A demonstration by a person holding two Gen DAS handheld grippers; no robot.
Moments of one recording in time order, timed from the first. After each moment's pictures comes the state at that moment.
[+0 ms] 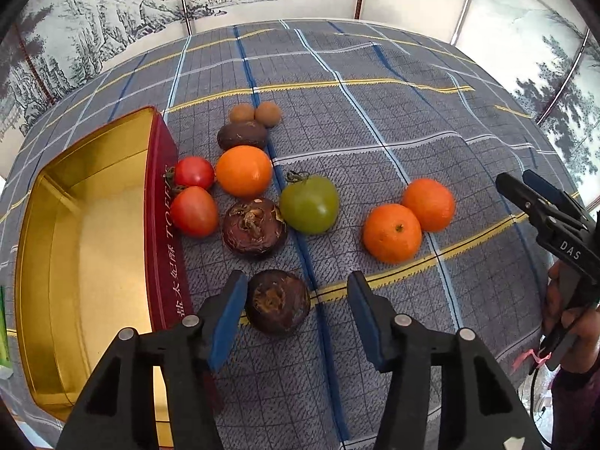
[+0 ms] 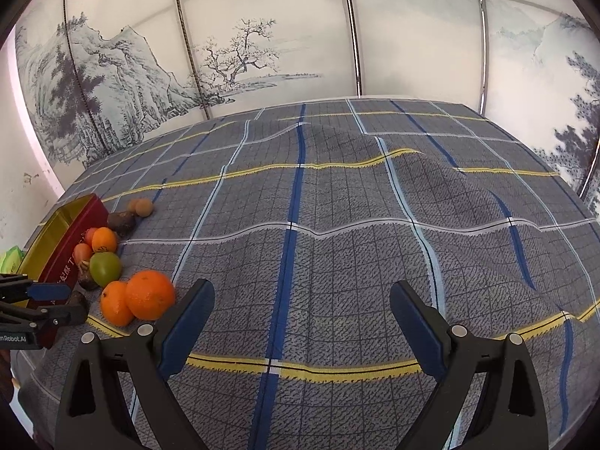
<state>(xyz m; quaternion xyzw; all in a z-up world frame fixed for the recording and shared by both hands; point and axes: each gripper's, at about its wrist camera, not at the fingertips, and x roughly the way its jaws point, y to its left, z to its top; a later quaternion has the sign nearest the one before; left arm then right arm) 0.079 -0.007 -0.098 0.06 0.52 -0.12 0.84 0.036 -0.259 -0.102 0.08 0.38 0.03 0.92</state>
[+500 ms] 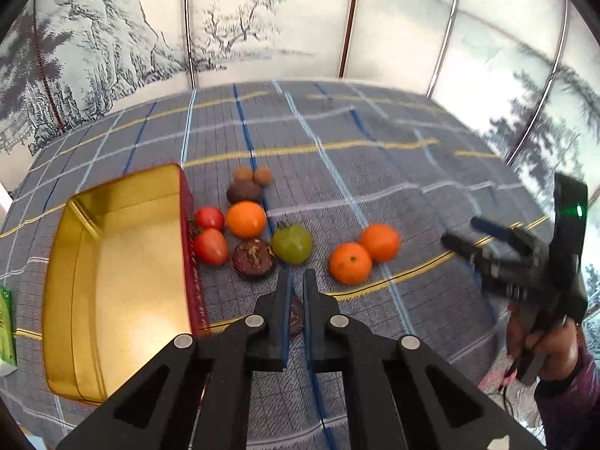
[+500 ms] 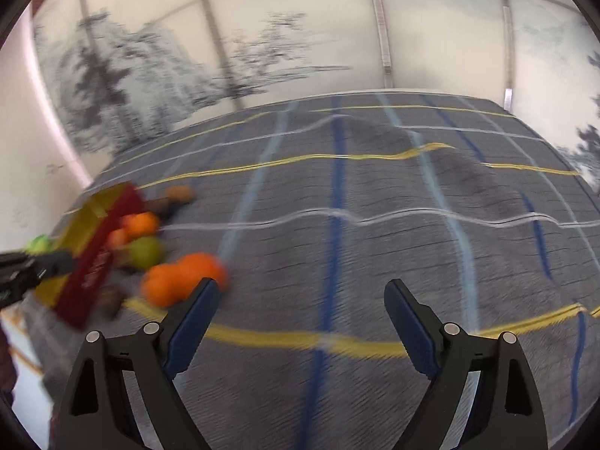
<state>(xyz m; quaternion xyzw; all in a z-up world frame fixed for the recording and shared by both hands) 0.039 0.011 -0.034 0.02 0.43 -0.15 0.89 0.021 -0.240 -0.084 0.09 0.39 0.10 0.91</state>
